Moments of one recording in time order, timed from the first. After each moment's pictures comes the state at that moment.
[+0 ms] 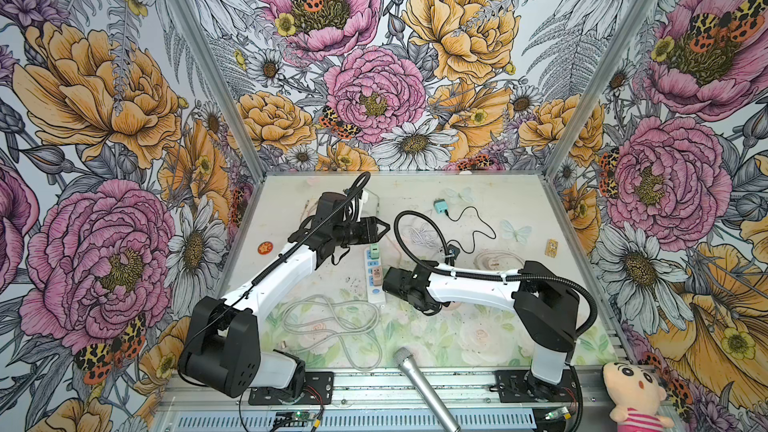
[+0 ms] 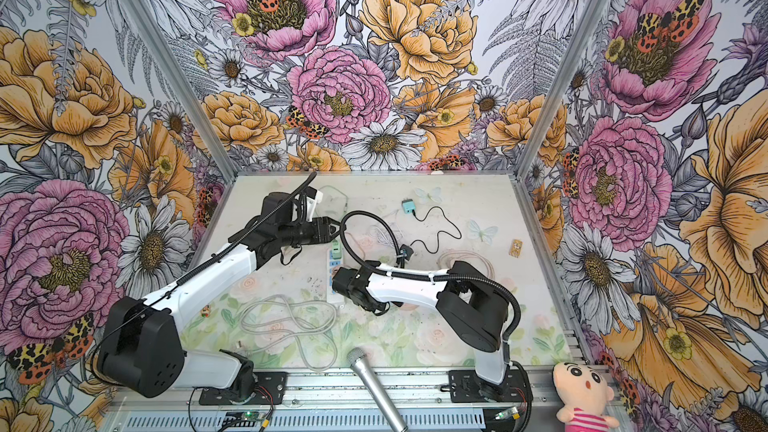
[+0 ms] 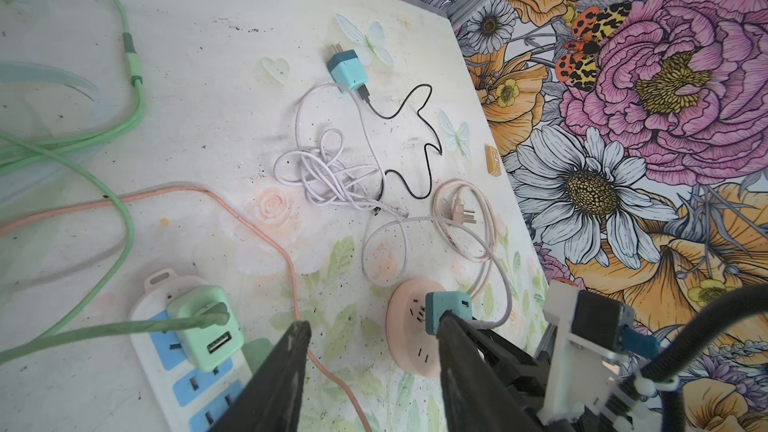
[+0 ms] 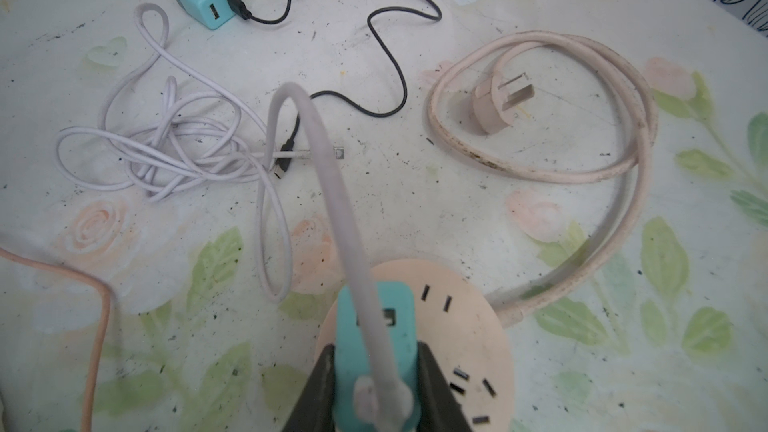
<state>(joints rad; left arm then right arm) -0.37 1.39 1.00 -0.23 0.49 -0.48 1.07 1.87 1.27 -1.10 0.77 1.74</state>
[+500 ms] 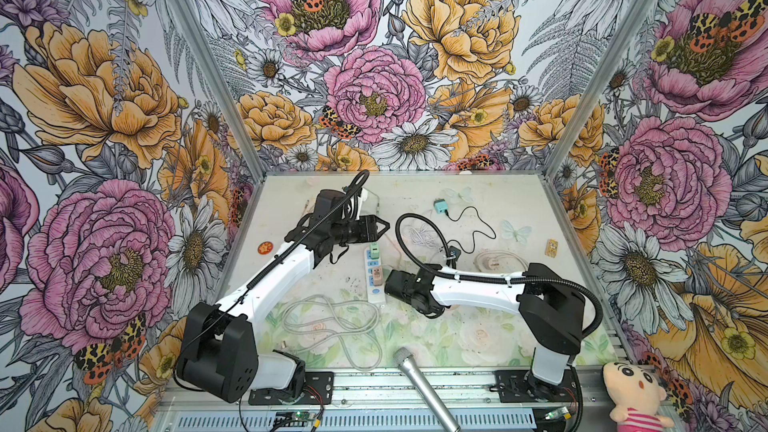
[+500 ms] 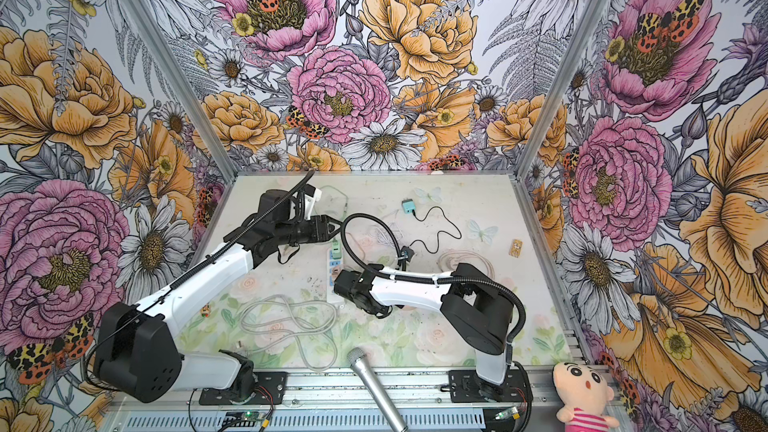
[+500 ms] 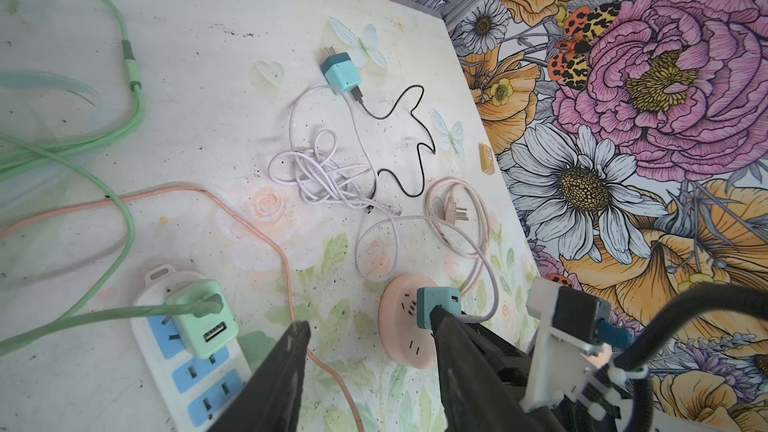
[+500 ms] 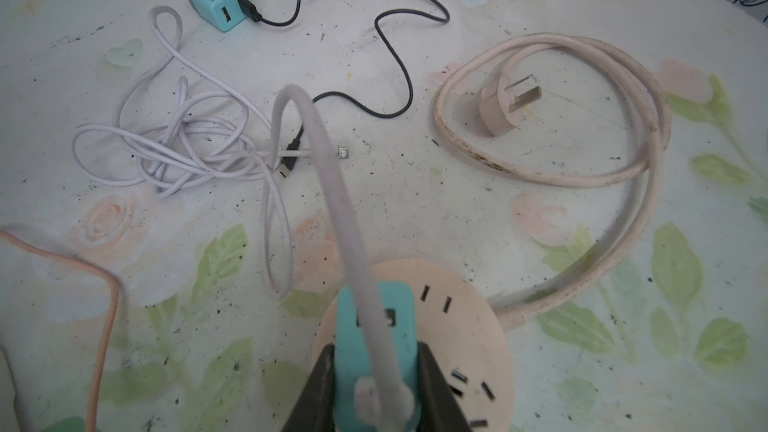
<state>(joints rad) -0.37 1.36 1.03 -0.29 0.49 -0.47 1.07 1.82 1.20 -1.03 0.78 1.69</state>
